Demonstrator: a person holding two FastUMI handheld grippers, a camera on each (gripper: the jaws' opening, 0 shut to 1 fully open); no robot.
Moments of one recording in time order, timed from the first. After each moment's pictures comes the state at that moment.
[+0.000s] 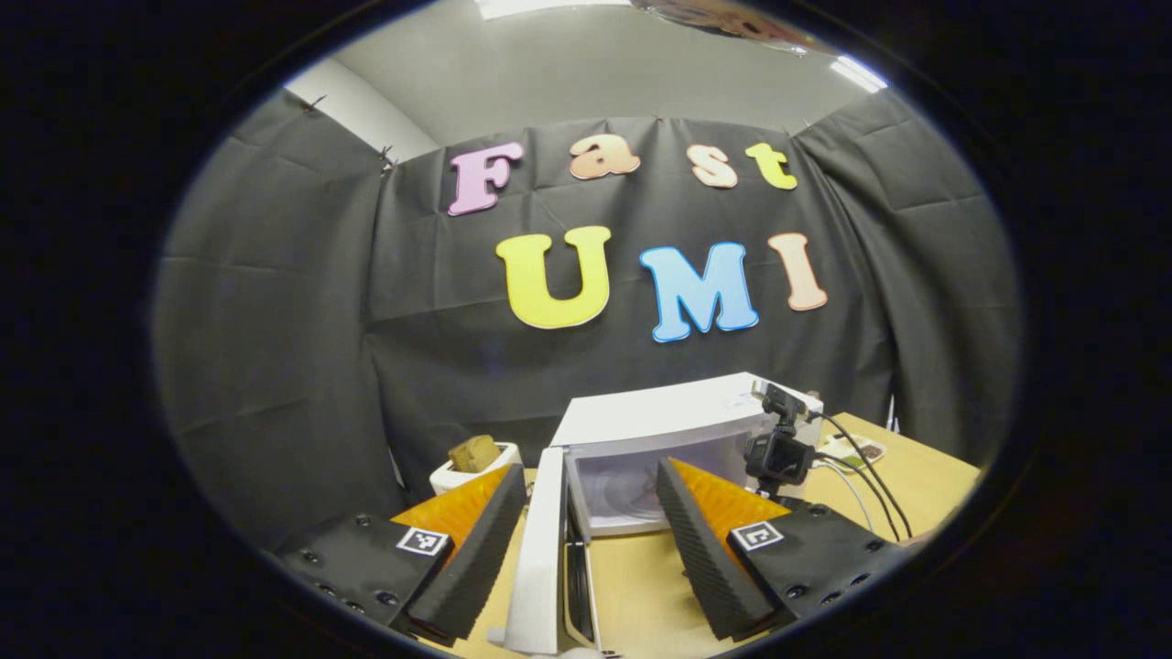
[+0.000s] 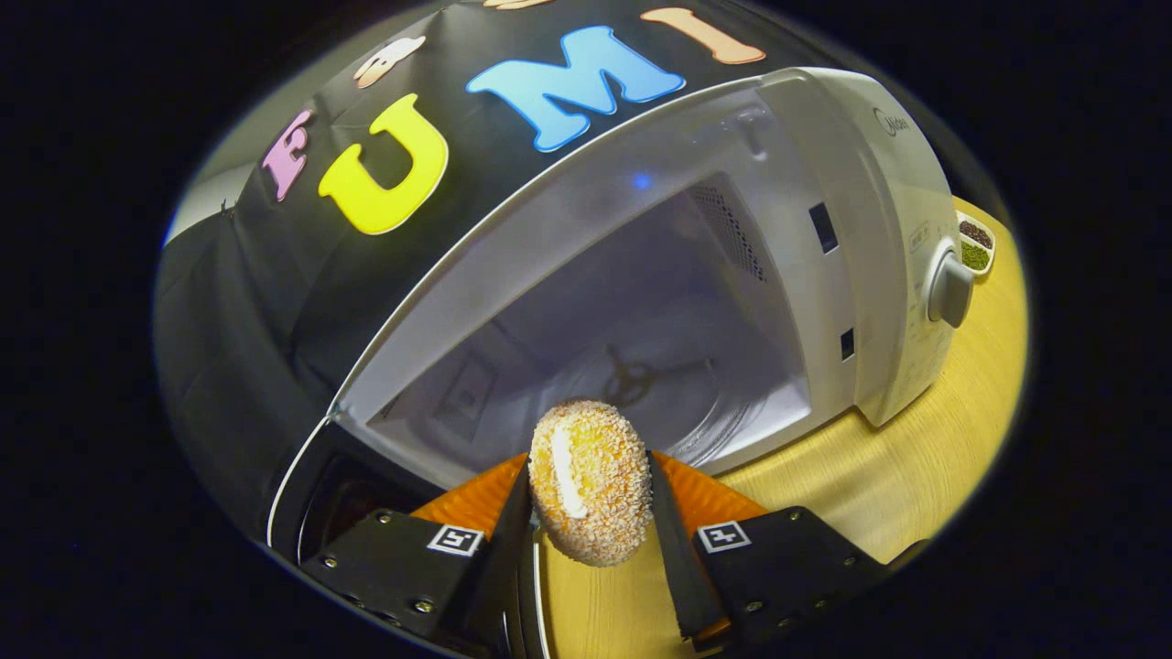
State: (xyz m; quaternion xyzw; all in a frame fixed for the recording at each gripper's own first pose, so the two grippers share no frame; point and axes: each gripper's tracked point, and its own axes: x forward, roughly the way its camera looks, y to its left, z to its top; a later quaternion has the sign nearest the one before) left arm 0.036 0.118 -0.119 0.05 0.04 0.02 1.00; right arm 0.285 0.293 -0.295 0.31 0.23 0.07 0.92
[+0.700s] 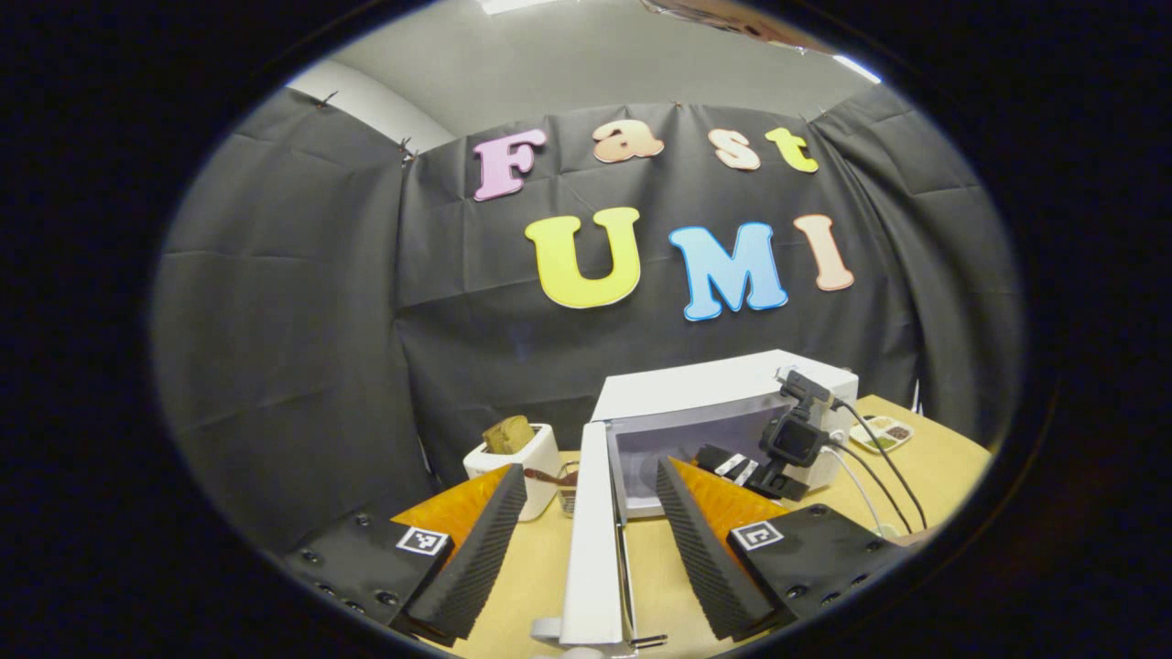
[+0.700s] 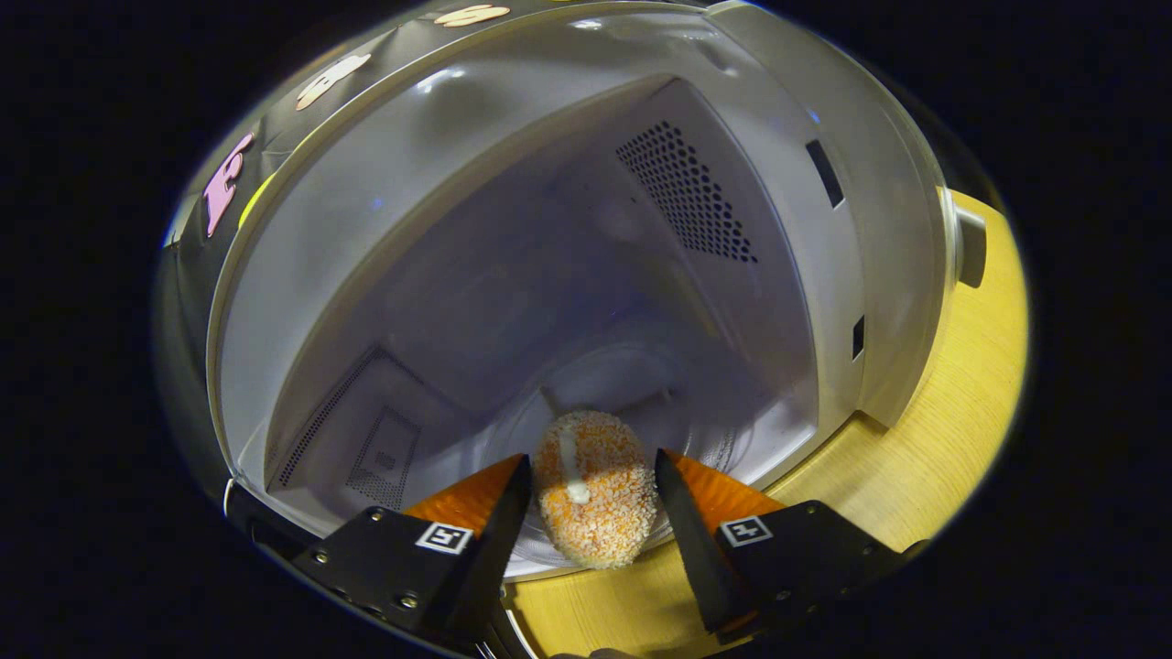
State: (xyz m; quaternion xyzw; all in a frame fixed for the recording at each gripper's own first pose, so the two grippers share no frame) left arm 0.029 0.159 -0.140 0.06 0.05 0.06 0.99; right arm 0.332 0.278 -0.320 0.33 0.21 -0.03 0.92
